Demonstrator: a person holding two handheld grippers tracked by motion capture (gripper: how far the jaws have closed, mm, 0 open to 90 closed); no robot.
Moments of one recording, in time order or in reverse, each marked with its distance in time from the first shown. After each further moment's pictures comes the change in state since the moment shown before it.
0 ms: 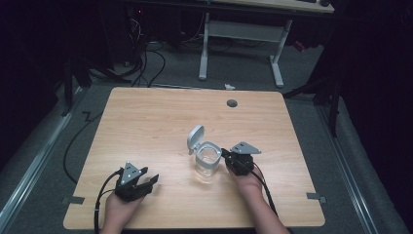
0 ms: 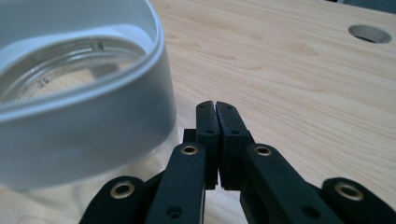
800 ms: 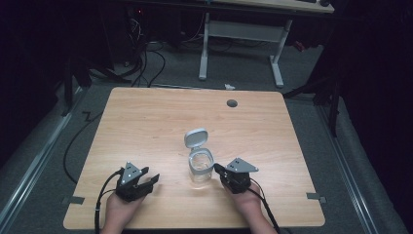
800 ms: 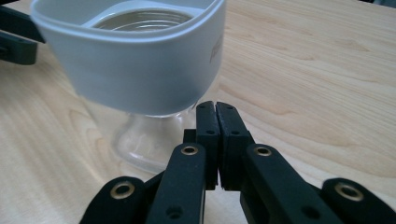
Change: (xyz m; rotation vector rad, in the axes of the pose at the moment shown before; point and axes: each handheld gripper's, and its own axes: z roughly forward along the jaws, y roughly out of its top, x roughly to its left) left arm -0.002 0.000 0.001 -0.001 -0.003 -0.011; right arm 0.042 -0.020 -0.028 -0.016 0.078 -0.059
